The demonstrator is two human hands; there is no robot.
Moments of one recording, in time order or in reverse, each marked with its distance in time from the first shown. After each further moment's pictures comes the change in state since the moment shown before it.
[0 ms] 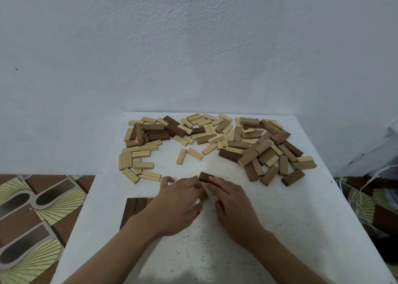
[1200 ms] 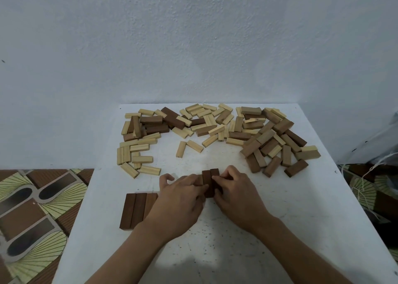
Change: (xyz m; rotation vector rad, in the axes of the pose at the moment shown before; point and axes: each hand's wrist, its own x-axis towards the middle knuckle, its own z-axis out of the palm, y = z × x) left_hand -0.003 0.011 0.017 0.003 0.163 -0.096; right_hand 0.012 0.000 -0.020 0.018 -0.175 0.116
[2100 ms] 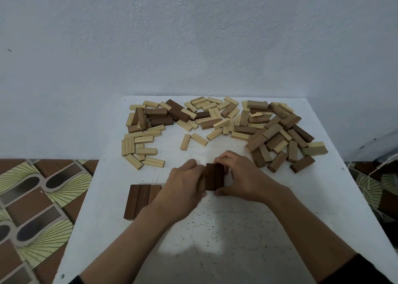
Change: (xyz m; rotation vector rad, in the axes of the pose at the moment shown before) left_hand 0.015 -0.008 0.002 -0.170 0.015 -0.029; right_hand 0.041 0.018 -0.023 0.152 -0.282 -0.097
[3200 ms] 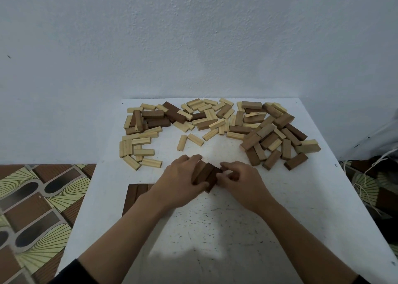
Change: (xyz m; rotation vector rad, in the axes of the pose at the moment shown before) left_hand 0.012 -0.002 -0.005 -0.049 -0.034 -0.069; right_hand -0.030 -0.012 0.022 0.243 0.347 0.304
